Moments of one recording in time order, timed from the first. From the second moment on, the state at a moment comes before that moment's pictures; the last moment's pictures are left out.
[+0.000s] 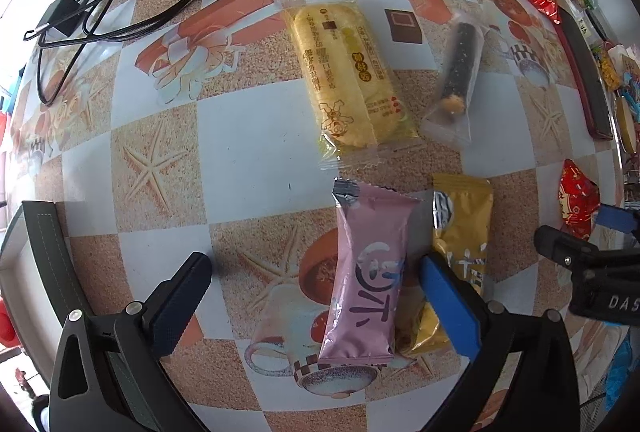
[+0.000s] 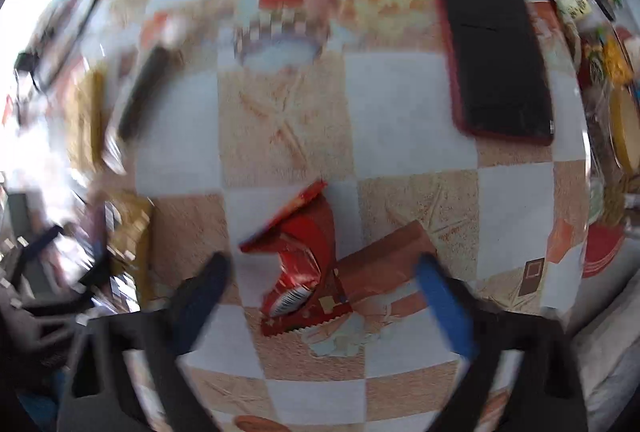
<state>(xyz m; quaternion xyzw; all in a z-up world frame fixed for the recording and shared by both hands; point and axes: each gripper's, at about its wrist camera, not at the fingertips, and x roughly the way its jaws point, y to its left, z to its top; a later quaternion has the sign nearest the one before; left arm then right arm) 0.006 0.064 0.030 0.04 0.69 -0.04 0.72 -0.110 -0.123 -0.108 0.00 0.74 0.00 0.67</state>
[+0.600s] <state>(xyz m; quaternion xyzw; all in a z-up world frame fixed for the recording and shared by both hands) 0.004 0.051 0.043 0.05 0.71 -0.04 0.70 -0.089 -0.098 -0.095 -0.02 0.72 0.02 0.69</state>
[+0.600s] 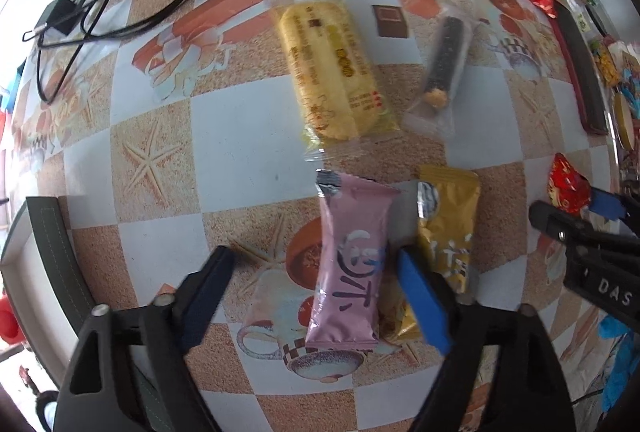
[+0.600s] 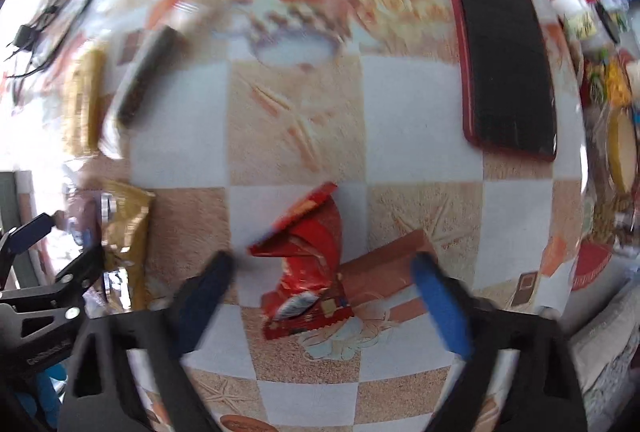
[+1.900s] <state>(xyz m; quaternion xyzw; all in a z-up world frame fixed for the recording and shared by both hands) -0.134 0.142 0.128 0.00 0.67 -0.07 0.74 -0.135 0.038 -0.062 0.02 0.73 0.11 0.67</state>
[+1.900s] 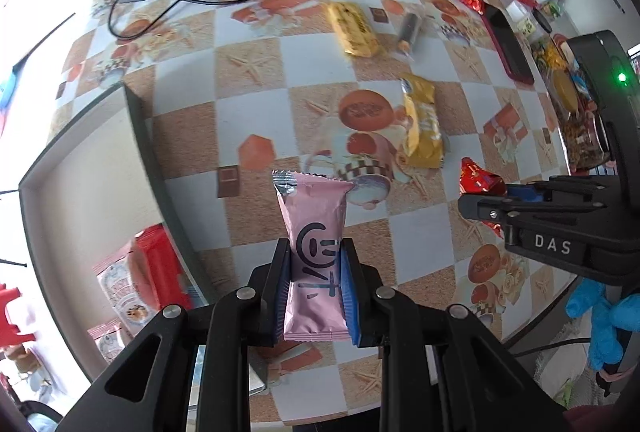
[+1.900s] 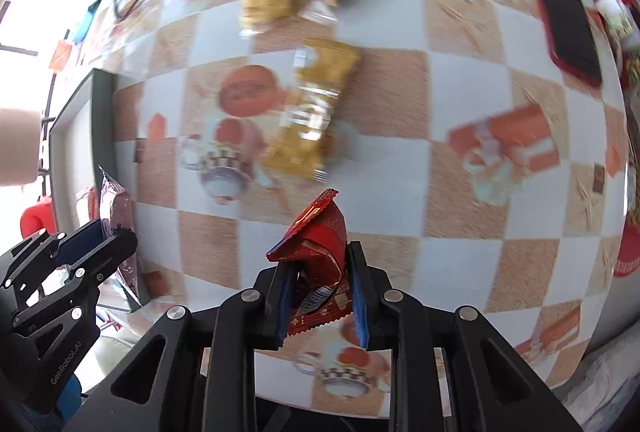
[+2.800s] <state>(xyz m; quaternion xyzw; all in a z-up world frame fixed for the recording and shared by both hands) -0.180 0.320 0.137 -0.10 0.65 0.07 0.75 -0.157 0.197 -0.043 -0.08 0.70 0.22 0.67</state>
